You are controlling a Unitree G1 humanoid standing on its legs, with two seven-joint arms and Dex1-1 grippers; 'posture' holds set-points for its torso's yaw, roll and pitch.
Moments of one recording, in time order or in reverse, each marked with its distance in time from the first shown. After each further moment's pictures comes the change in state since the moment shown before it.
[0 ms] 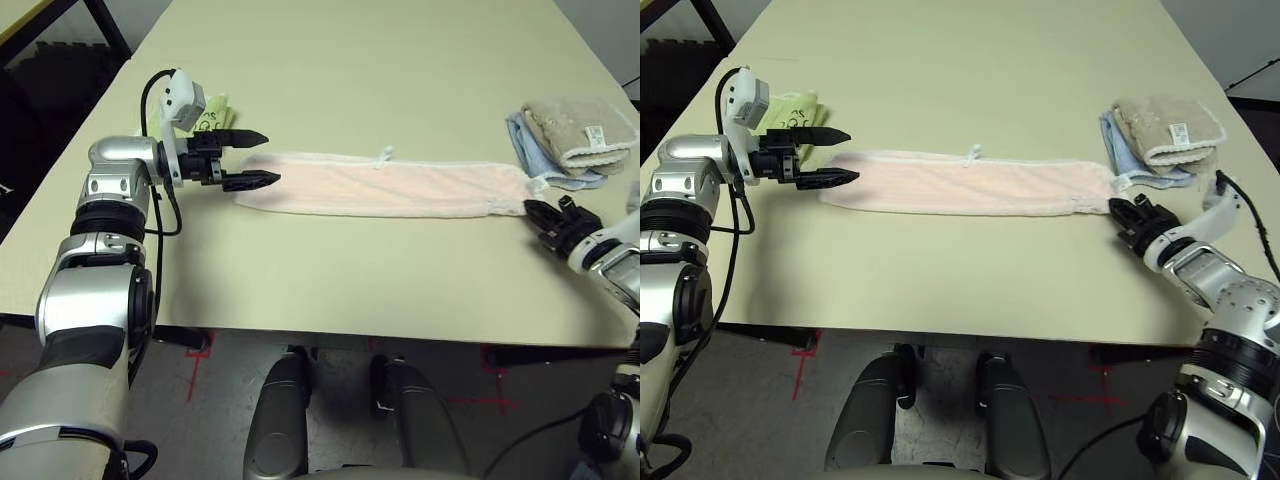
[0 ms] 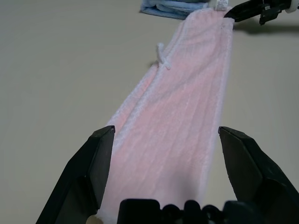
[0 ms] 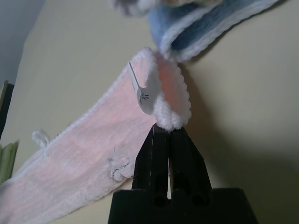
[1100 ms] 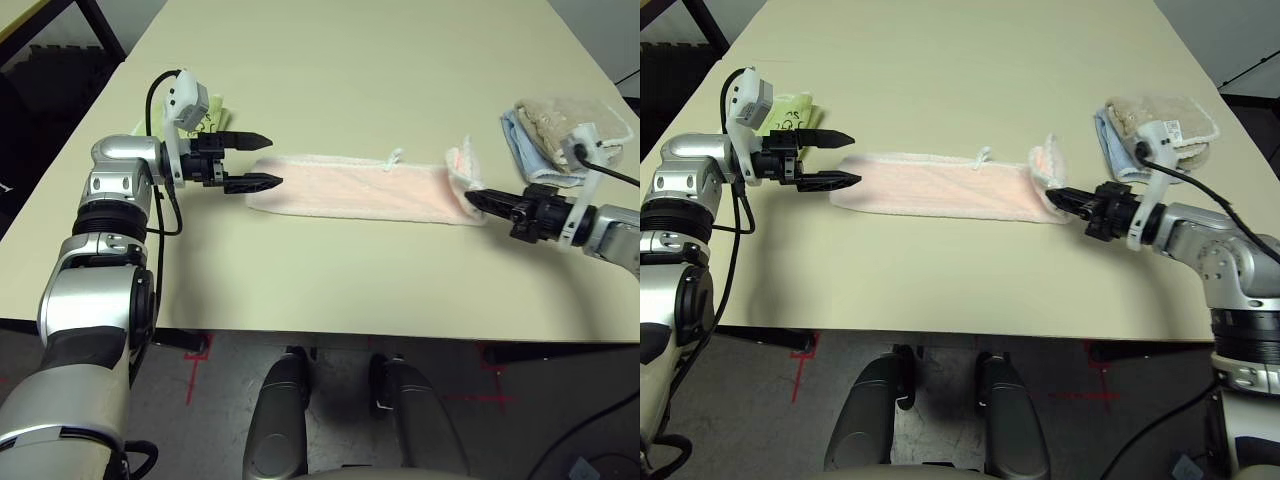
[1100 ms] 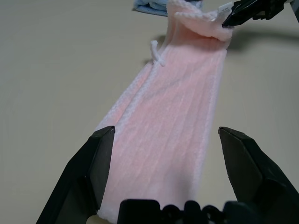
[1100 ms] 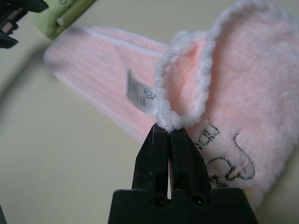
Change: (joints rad) left arm 0.003 0.000 -0.010 -0.020 0.001 0.029 -0.021; right arm -0.090 -0.173 0.578 -0.256 -0.240 -0.123 0.518
